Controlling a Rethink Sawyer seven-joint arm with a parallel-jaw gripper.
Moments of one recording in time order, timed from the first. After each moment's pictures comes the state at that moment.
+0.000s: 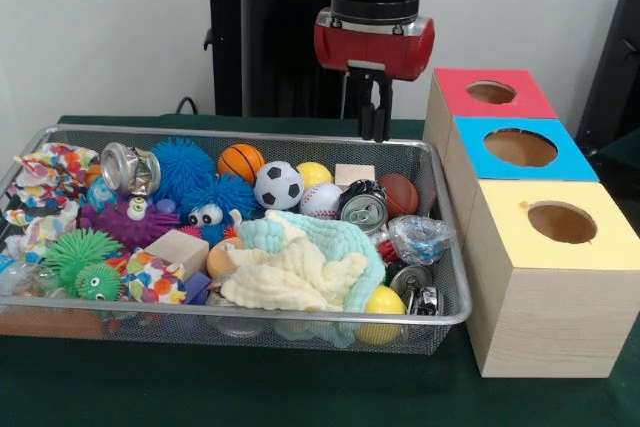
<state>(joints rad) -0.36 -0.81 0.22 1.77 -0.22 0.52 2.13</state>
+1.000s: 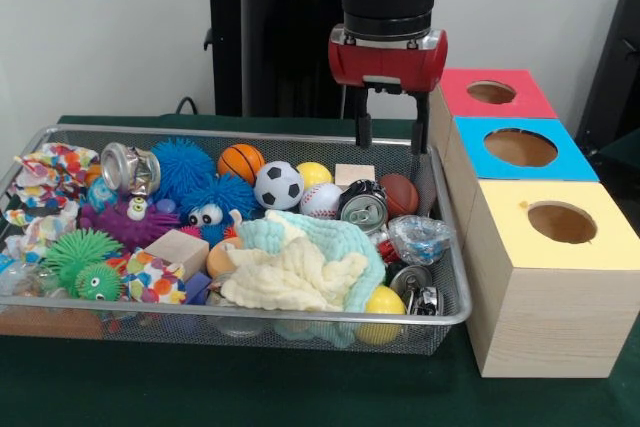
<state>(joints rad) -0.40 -0.78 0.29 1.77 -0.23 0.52 2.13</state>
